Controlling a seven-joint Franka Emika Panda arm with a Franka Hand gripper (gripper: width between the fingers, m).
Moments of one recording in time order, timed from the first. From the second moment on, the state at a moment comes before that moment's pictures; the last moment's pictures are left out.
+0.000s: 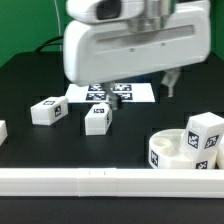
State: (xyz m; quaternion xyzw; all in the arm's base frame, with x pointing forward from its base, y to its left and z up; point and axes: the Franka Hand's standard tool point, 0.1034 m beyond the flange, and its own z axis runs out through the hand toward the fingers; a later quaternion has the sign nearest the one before) arm 0.611 -0.009 0.099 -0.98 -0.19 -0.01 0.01
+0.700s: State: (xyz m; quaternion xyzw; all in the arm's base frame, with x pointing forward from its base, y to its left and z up) arm 0.595 -0.027 0.094 -1.00 -0.10 0.01 0.01
